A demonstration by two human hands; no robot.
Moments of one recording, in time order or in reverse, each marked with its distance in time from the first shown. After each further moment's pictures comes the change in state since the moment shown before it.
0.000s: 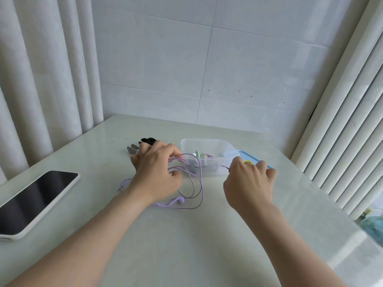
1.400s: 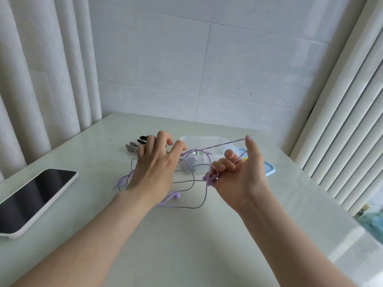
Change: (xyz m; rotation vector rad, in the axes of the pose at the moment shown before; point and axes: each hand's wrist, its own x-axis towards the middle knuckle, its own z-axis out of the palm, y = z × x) left_hand -0.005 0.009 -0.003 0.368 0.038 0.180; right_hand 0.003 -0.021 -0.022 2.246 -0.412 0.643
